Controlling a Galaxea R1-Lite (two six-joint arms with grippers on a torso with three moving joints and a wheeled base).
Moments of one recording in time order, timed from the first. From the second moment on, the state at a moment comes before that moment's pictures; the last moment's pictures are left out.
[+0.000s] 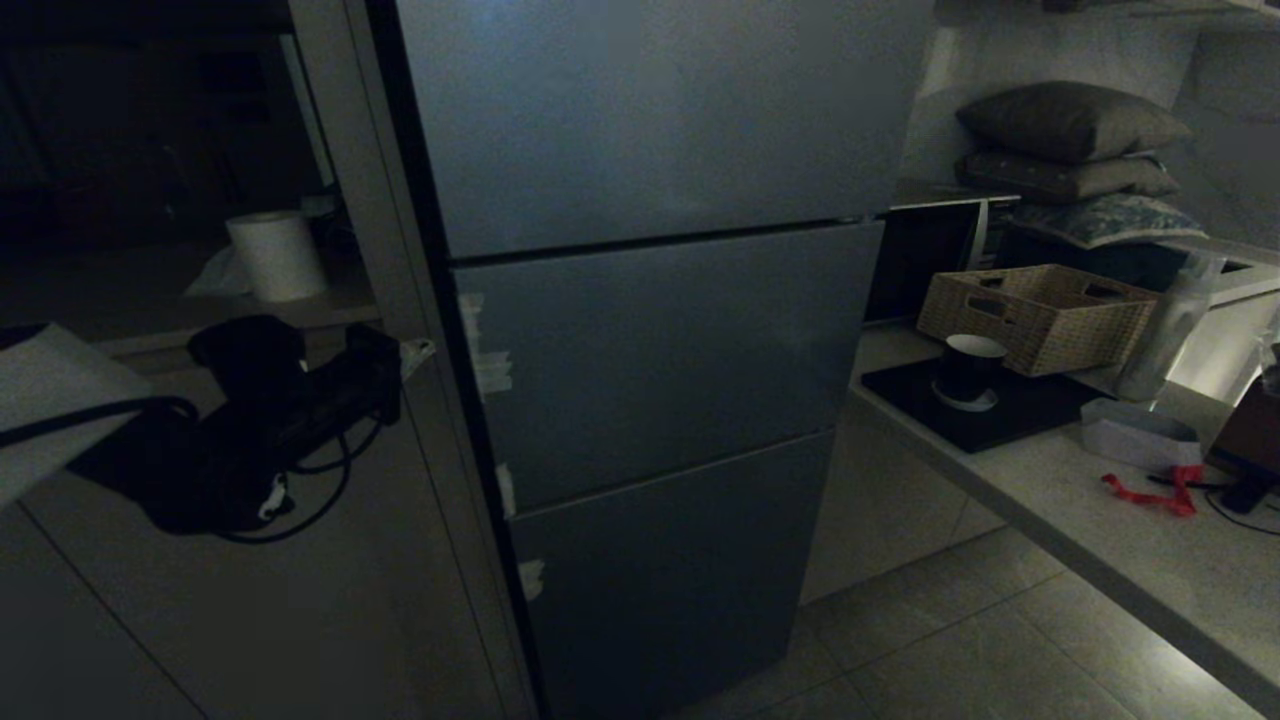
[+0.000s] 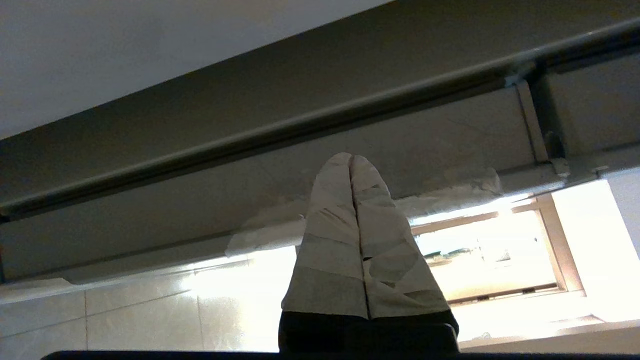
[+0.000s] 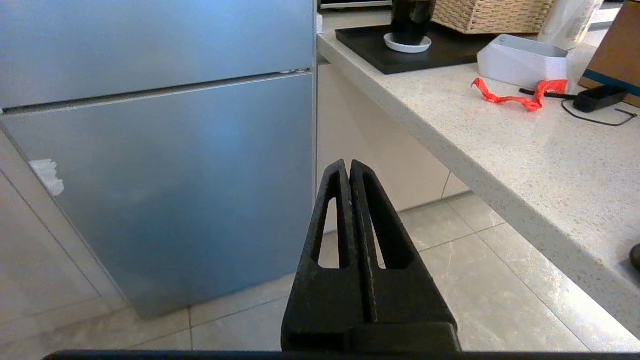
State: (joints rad) left arm 0.03 2.14 -1.04 -1.12 -0.35 -1.18; right arm 0.00 0.00 0.00 0.00 0.00 0.00
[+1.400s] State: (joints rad) left arm -0.04 2.22 -1.19 -1.12 -0.33 -1.19; right arm 0.00 0.00 0.00 0.00 0.00 0.00
